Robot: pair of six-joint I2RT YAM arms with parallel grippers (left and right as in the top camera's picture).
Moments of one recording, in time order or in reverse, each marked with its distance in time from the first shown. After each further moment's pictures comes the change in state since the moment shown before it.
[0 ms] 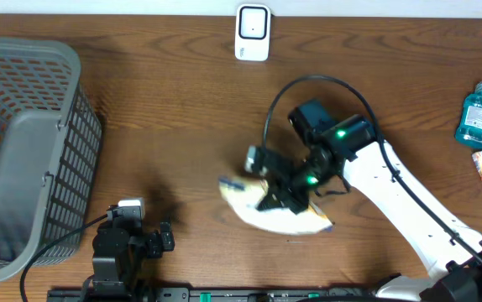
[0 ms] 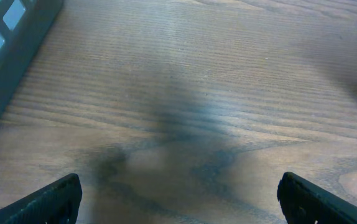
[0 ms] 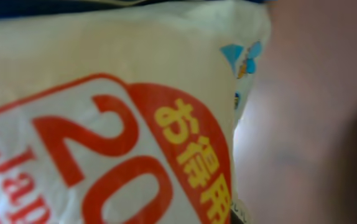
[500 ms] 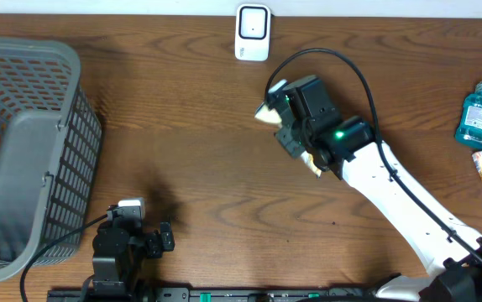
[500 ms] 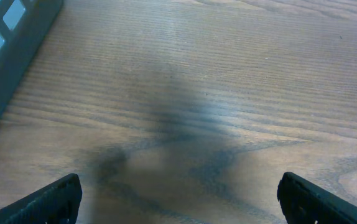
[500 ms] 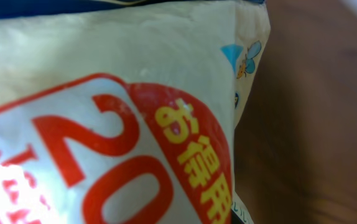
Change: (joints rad) left arm 0.000 0.000 0.000 0.000 0.000 0.000; right arm 0.002 0.009 -0.019 0.519 0.977 0.396
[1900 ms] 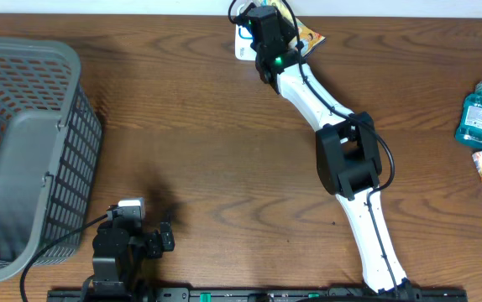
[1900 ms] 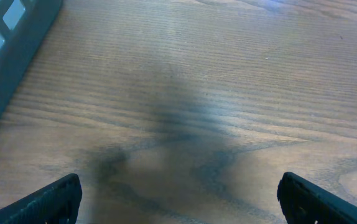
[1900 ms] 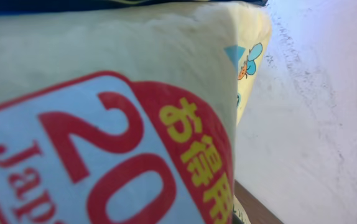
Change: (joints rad) left arm 0.000 0.000 0.000 0.000 0.000 0.000; right arm -0.110 1.042 0.971 0.474 0.349 -0.446
